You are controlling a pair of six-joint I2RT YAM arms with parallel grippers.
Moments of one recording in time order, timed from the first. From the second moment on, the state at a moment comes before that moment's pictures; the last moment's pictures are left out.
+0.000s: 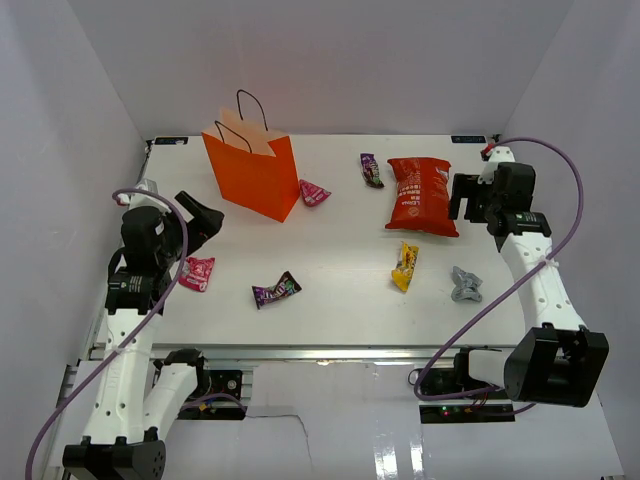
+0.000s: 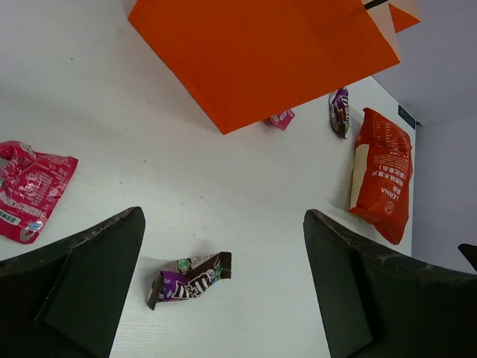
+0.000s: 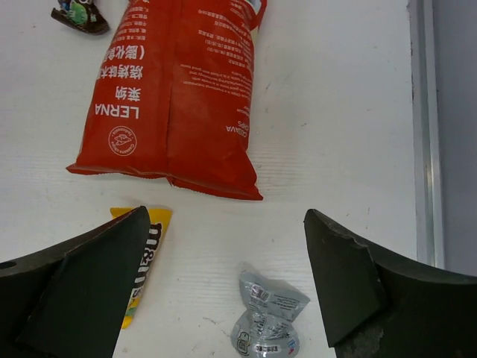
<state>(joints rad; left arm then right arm) -0.01 0.79 0.94 -0.55 0.09 -0.64 -0.05 1.22 1.05 -0.43 -0.07 -0.02</state>
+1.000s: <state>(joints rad) 0.11 1.37 1.08 -0.91 -0.17 -1.21 -0.02 1.34 1.07 -0.59 -0.92 -0.50</state>
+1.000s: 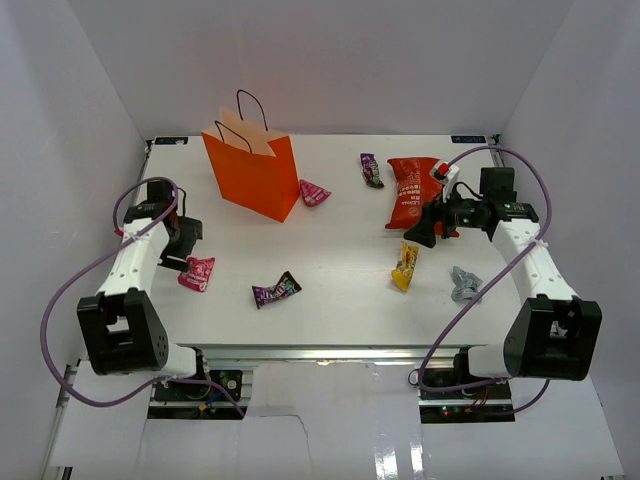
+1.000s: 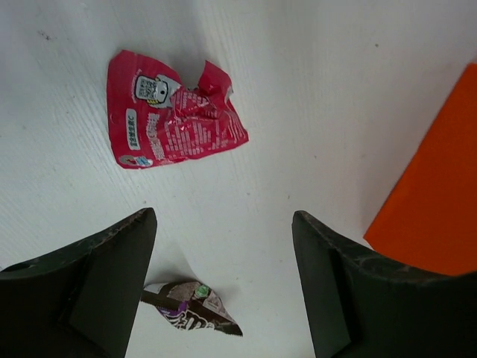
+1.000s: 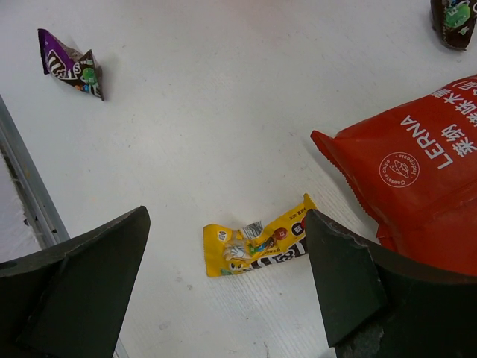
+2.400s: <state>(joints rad) 0.18 1.57 1.15 -0.84 -0.10 -1.02 -0.02 1.43 1.10 -0.58 -0.93 -0.51</state>
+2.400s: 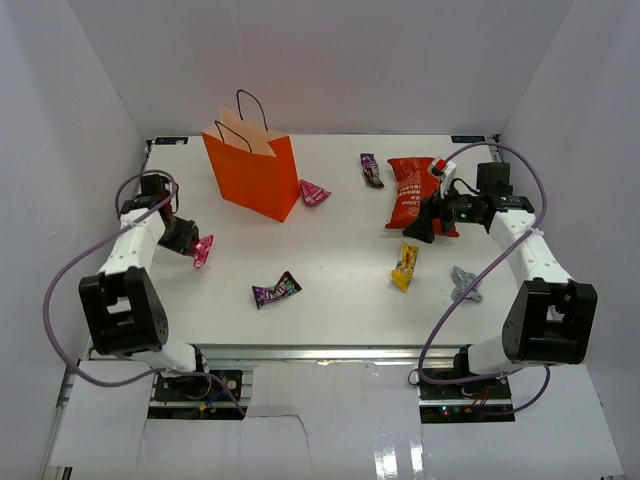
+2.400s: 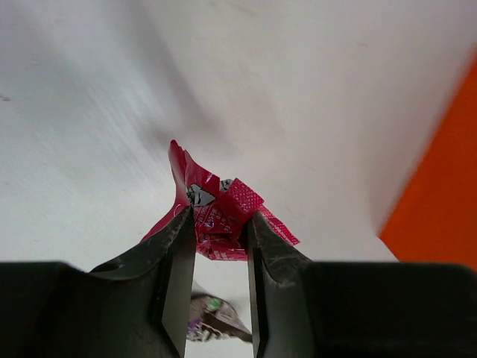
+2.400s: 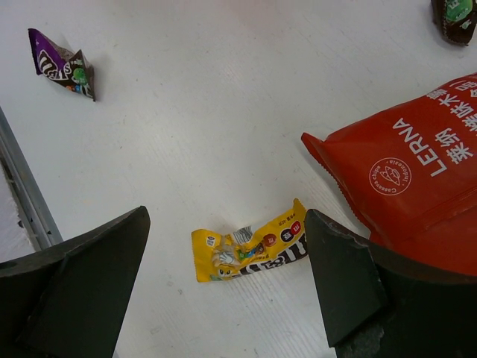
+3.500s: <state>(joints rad) -0.15 1.77 2.02 -0.43 0.13 -0.90 -0.02 1.43 1.15 -0.63 -0.96 -0.56</state>
